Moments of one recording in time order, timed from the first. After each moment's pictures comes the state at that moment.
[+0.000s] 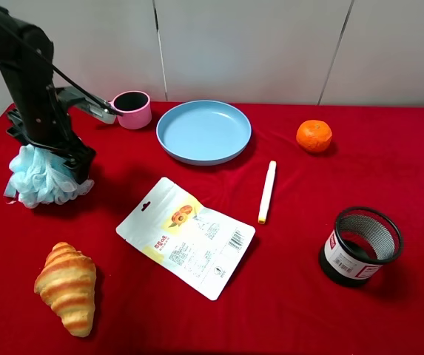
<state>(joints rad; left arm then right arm) -0.21 1.99 -1.23 0.27 0.77 0.15 0.02 -0.01 -0.50 -0.02 1.03 0.03</state>
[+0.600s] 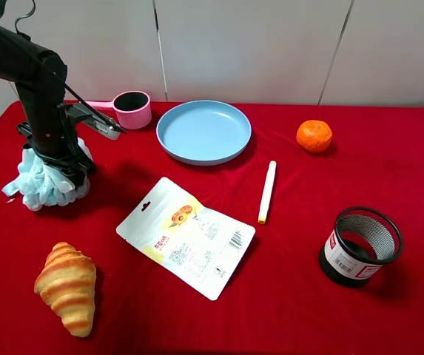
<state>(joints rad) -0.21 2.07 -1.23 0.30 0.74 0.15 0.02 -0.01 -0.50 -0.02 1.03 0.03</state>
